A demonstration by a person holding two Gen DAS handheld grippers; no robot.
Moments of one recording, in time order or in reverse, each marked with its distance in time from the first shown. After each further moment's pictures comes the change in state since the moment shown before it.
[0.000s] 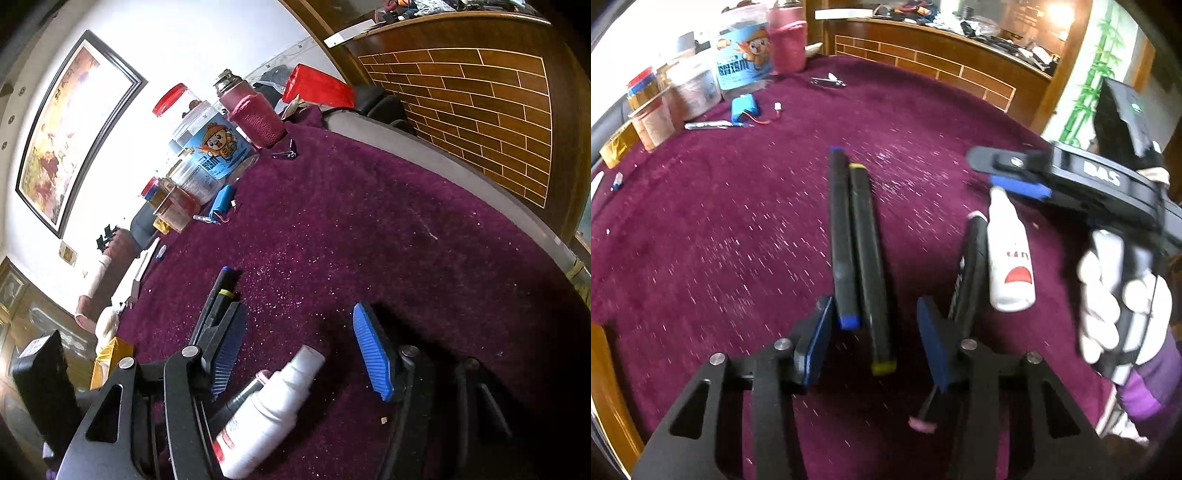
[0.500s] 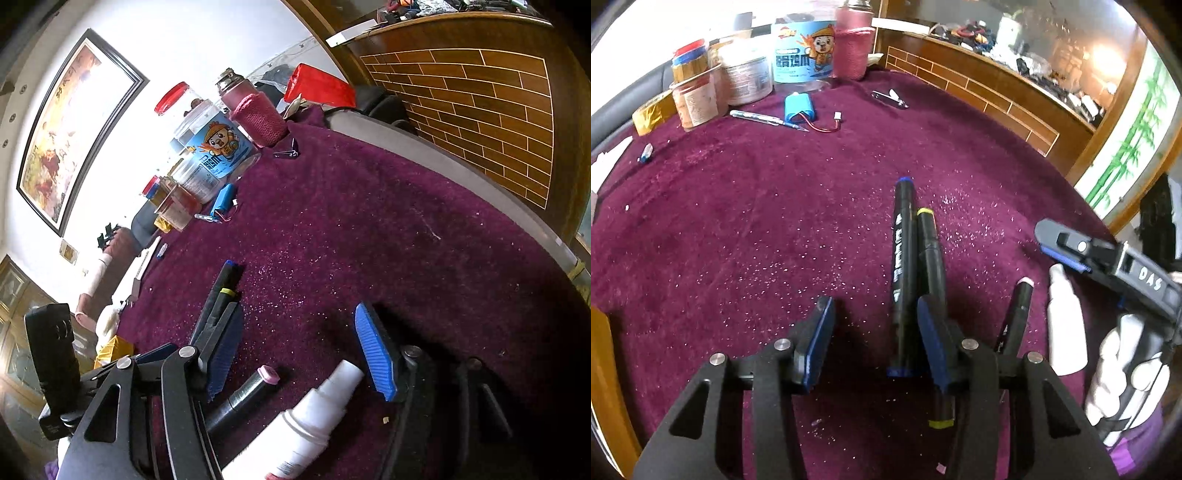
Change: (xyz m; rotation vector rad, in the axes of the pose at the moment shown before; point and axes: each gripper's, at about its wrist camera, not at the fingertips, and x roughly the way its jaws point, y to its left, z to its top) left arm 0.006 0.032 0.024 -0.164 -0.056 0.093; right arm 0.001 0.002 0.000 -0.001 0.000 0.003
